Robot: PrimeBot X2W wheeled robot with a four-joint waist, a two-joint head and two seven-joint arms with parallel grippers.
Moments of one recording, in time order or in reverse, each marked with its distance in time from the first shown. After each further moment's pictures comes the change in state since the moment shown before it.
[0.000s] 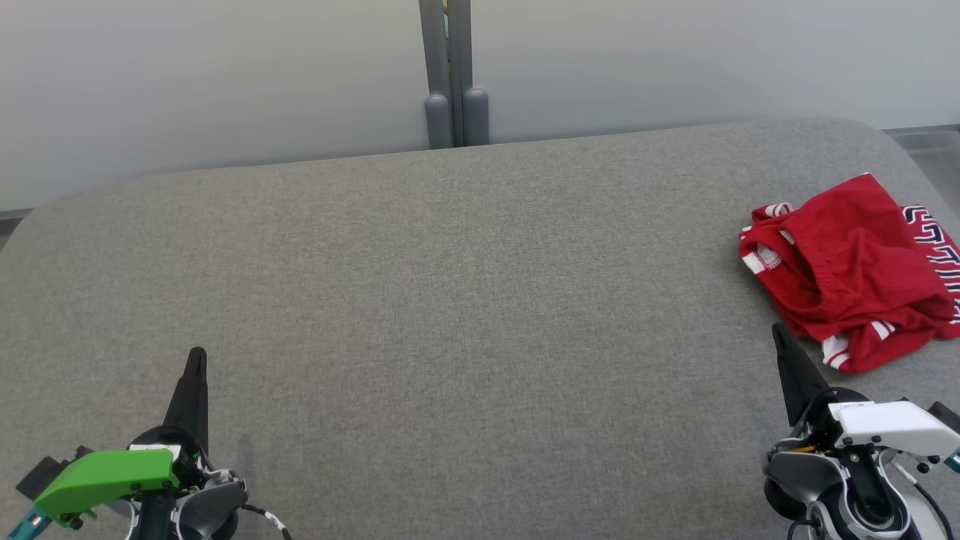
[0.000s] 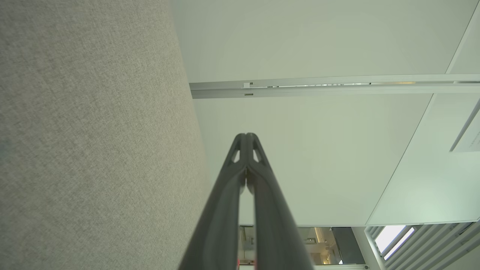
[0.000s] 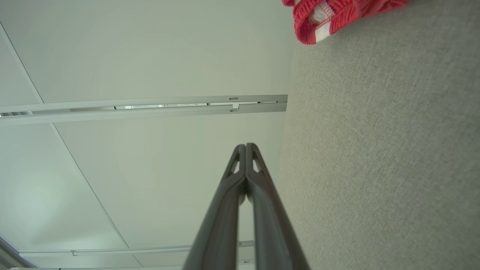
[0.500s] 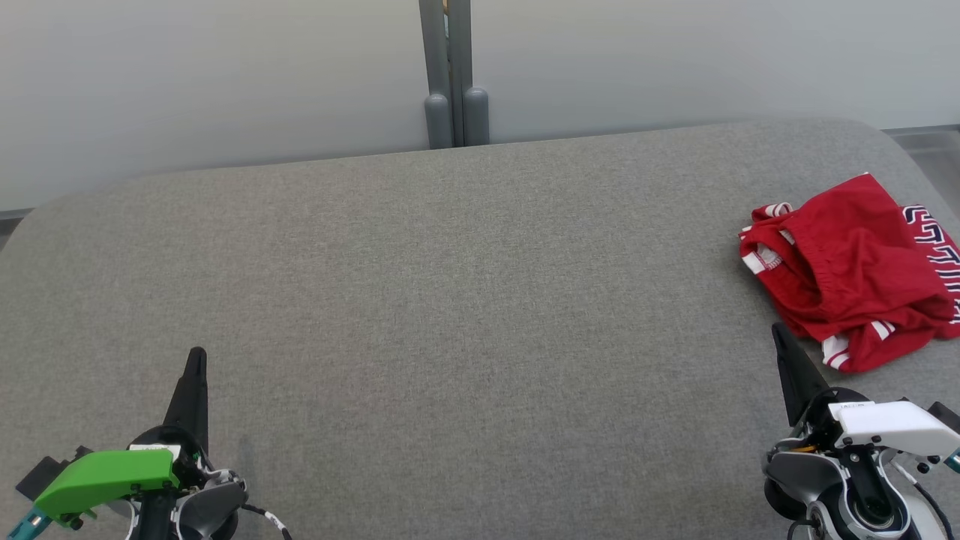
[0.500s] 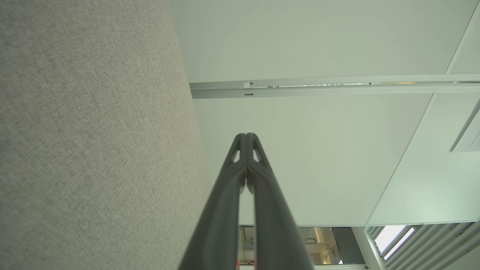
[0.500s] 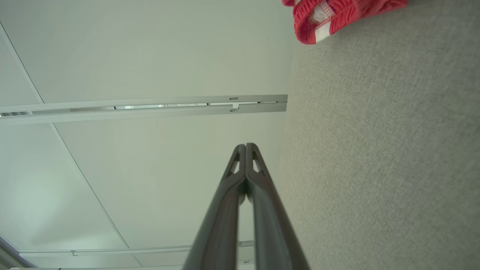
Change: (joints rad) left arm 0.000 0.000 0.000 0.000 0.000 0.000 0.000; right arm 0.000 0.000 0.000 0.000 0.000 0.000 0.000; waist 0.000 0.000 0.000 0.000
